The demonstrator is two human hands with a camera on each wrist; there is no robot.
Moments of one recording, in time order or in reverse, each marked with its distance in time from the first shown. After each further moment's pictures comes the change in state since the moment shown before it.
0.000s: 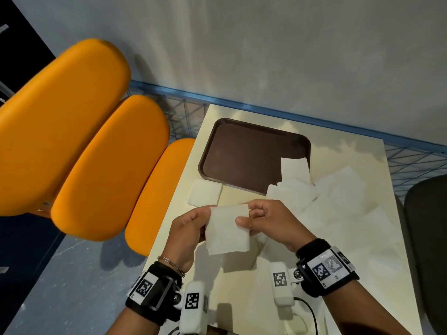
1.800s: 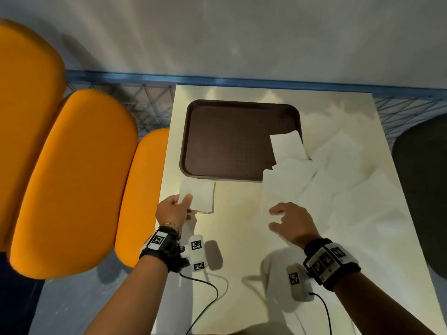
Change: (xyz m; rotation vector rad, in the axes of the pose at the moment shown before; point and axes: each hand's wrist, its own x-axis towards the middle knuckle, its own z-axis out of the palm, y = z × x) left_hand 0.188 -0.038 -0.034 0.437 0.327 -0.090; right_hand 0.049 0.134 -0.039 -0.601 0.389 0.285
